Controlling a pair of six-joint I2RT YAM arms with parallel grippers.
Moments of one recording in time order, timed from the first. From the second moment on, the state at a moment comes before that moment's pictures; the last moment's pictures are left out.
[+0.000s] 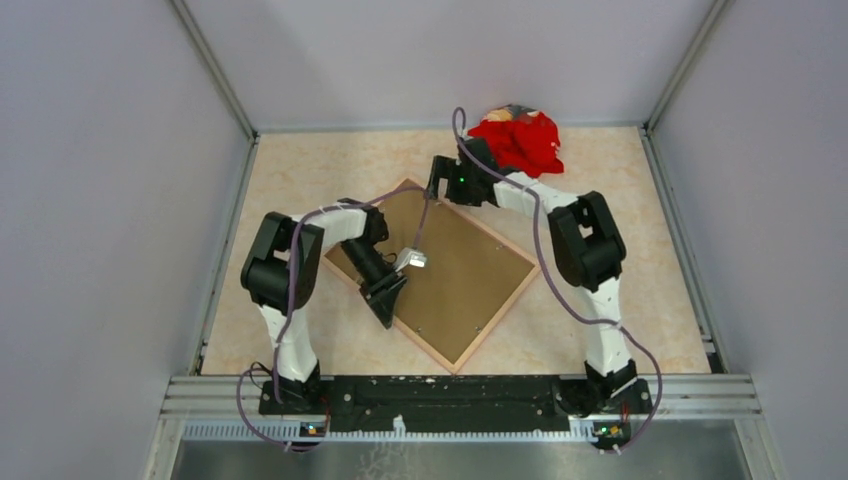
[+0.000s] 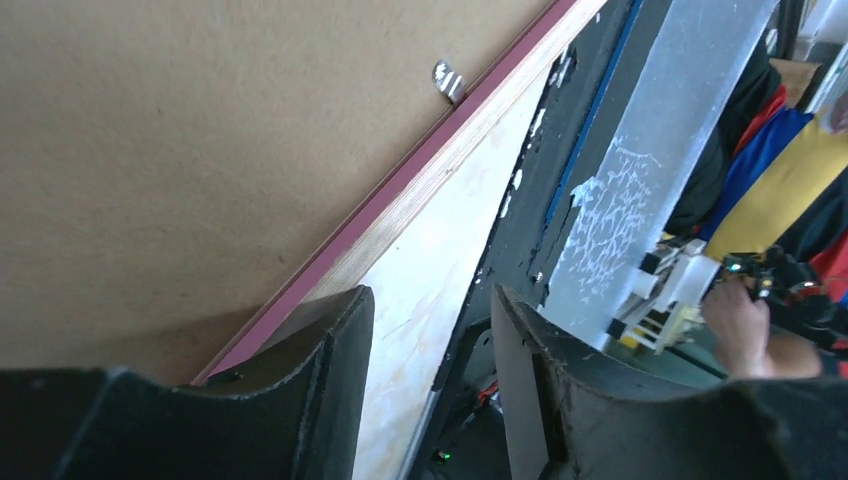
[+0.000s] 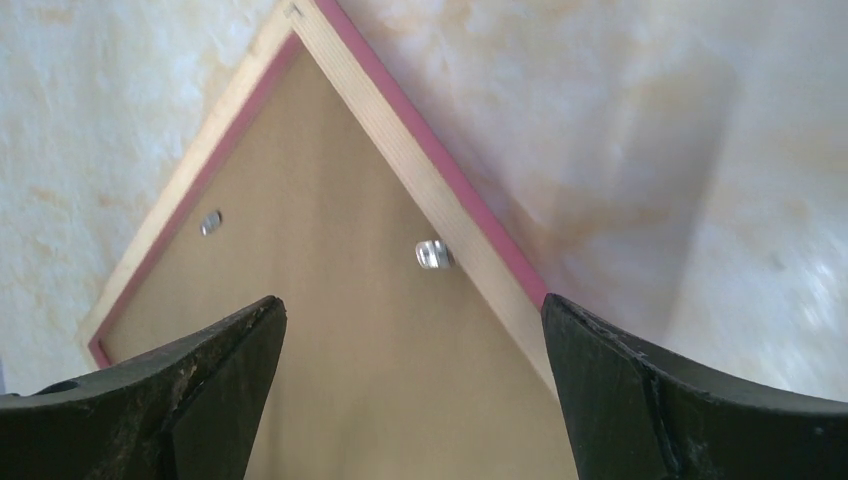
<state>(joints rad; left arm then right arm) -0.38 1.92 1.14 -1.22 0.74 0.77 0.54 2.22 1.70 -0.20 -0.14 0.58</state>
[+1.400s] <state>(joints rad) 0.06 2.11 1.50 -0.97 0.67 0.71 0.32 1.18 0.49 -0.25 -0.27 0.82</state>
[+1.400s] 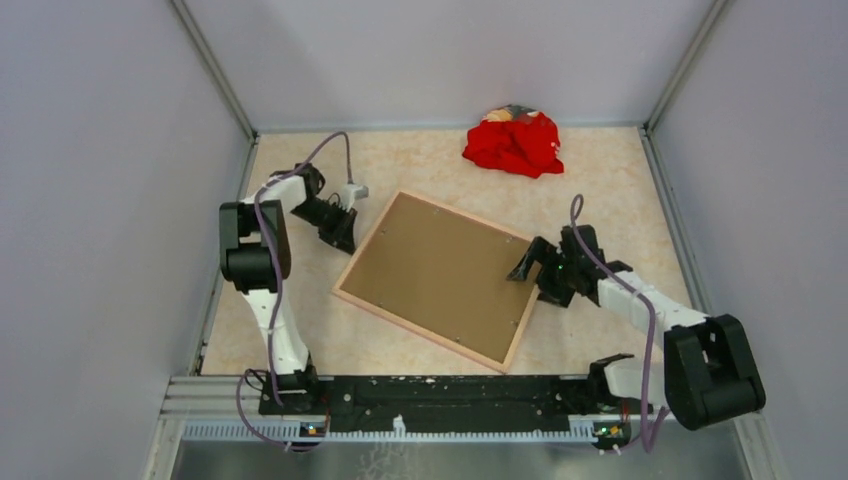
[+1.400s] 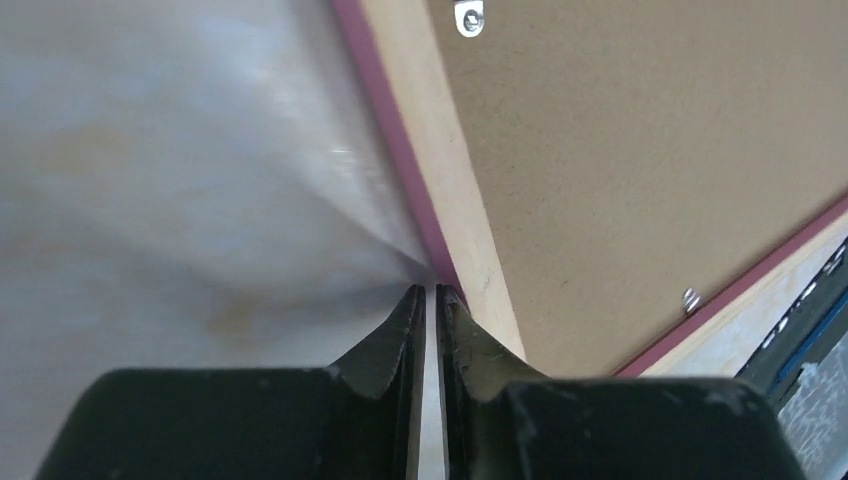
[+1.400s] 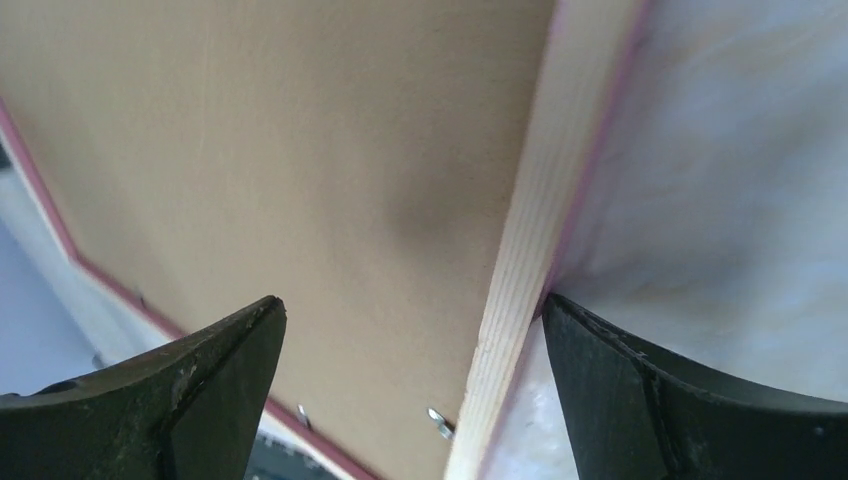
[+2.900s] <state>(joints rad) -0.03 2.06 1.30 -0.94 0.93 0.55 0.75 1.90 1.25 0.01 -0.27 0.79</state>
